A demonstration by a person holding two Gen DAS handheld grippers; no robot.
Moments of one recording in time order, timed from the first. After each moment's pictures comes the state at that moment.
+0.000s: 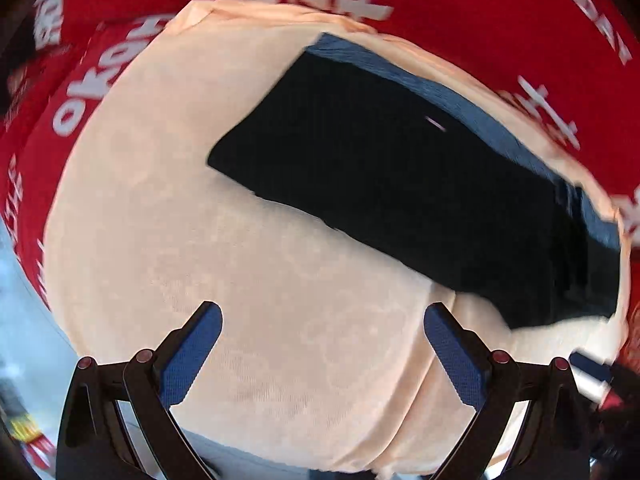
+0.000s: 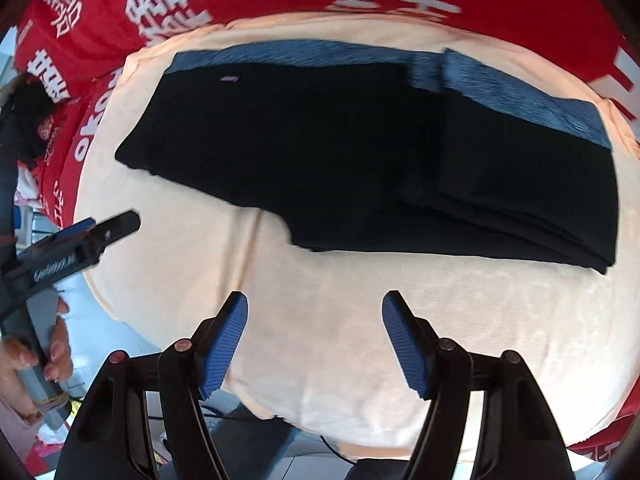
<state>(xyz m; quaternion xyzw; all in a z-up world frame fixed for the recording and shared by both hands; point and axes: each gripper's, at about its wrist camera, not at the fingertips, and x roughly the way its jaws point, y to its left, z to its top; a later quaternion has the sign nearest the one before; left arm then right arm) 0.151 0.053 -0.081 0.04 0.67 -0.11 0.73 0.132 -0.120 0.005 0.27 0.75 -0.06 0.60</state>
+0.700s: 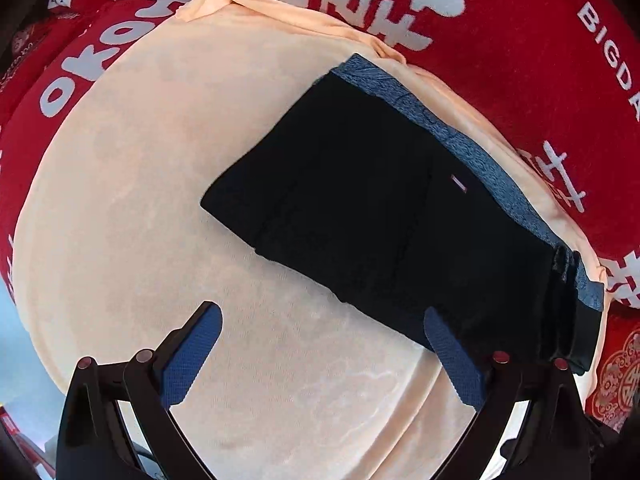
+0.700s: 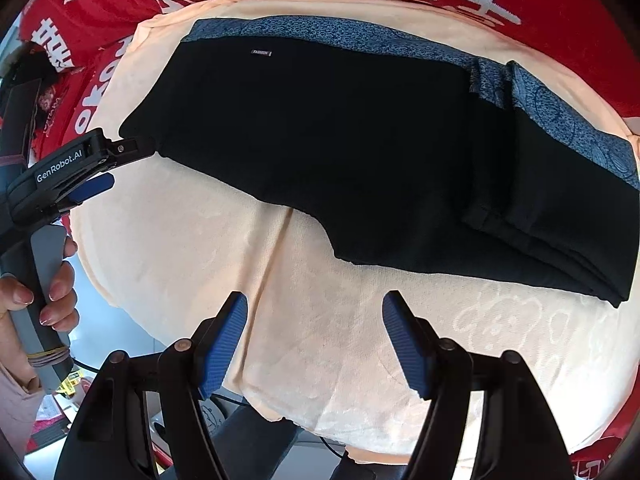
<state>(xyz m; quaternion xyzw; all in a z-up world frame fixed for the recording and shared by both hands) 0.190 0.059 -0.099 -0.02 0.67 -0.11 0.74 0.153 -0.103 -0.013 0.25 0.77 -0.03 0.58</state>
